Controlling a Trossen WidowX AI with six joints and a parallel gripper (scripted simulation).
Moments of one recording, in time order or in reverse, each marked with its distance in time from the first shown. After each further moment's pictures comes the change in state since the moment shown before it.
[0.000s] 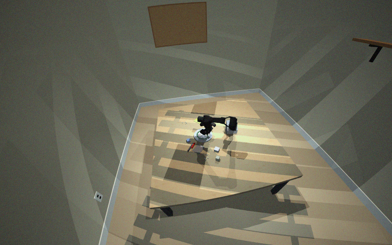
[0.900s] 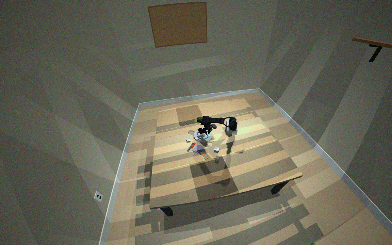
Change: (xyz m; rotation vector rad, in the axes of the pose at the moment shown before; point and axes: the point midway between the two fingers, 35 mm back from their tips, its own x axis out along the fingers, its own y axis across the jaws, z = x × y) arm 0.006 0.003 0.009 0.384 -0.026 0.003
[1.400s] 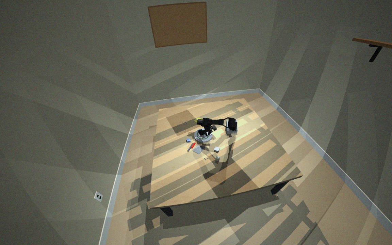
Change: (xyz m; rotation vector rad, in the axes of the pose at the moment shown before) arm 0.022 -0.002 -0.002 0.004 0.007 -0.004
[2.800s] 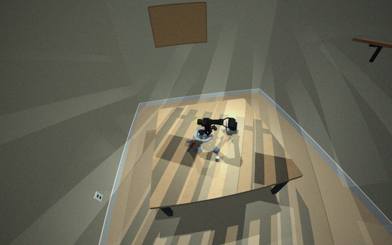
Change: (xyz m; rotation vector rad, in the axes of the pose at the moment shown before) arm 0.001 -0.004 -0.001 0.014 0.010 -0.012
